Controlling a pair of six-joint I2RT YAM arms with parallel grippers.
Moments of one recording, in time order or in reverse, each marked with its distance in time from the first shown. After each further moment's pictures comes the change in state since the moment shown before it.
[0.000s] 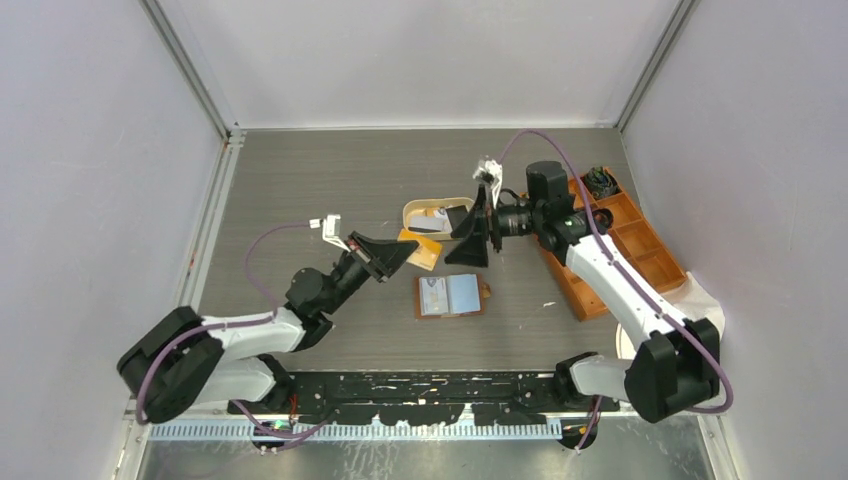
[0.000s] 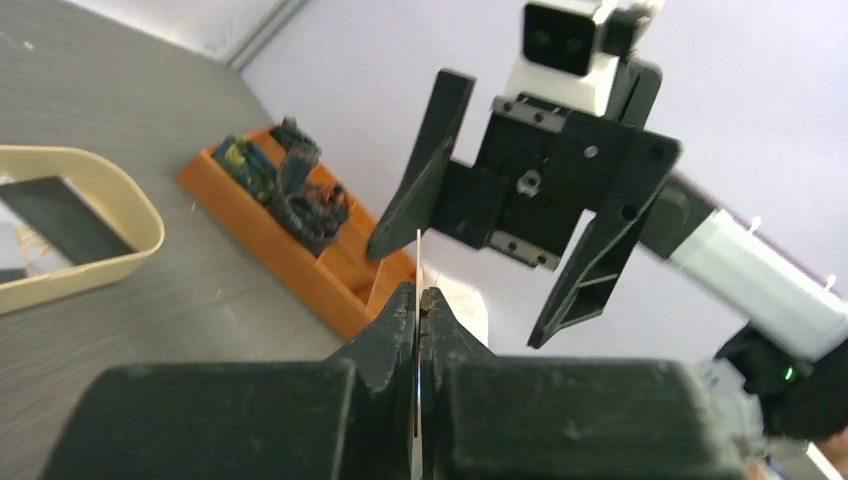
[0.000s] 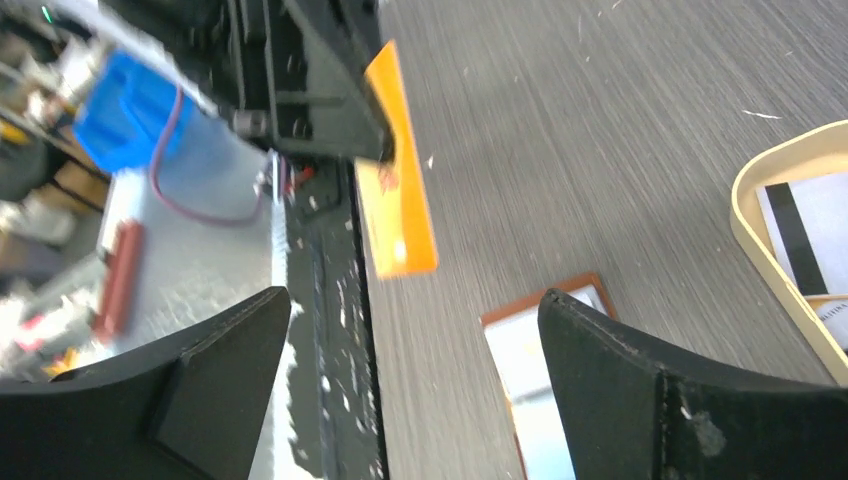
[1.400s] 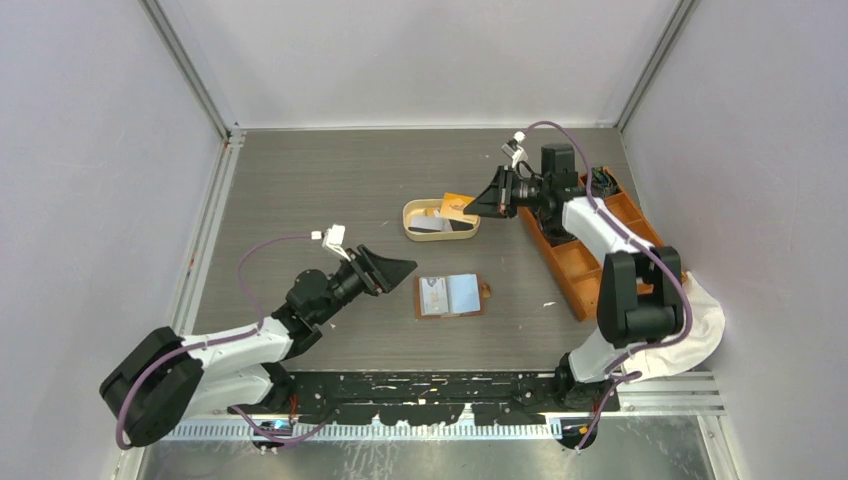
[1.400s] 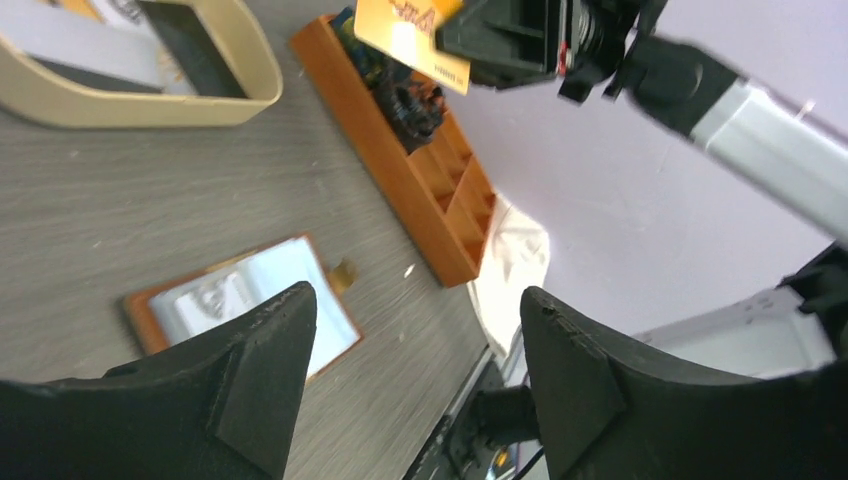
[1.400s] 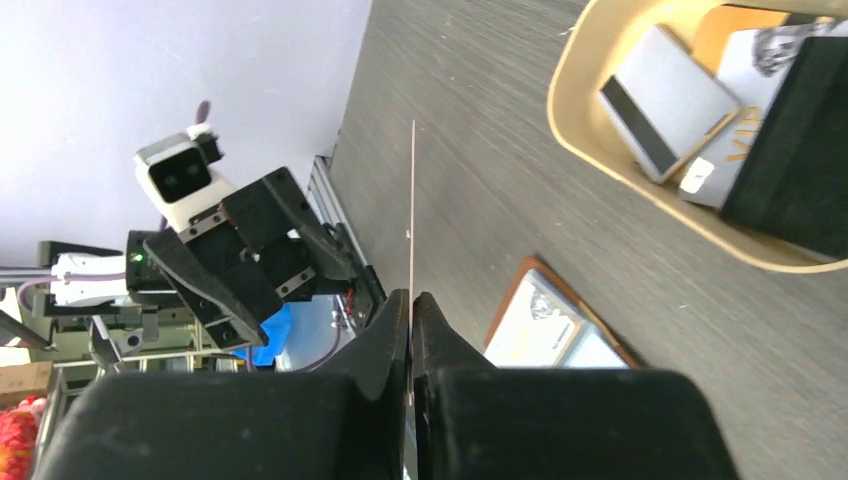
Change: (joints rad) left arm 0.043 -0.217 -0.094 -0.460 0.062 -0.031; right arm -0.227 0.381 0.162 -0.006 0.037 0.348
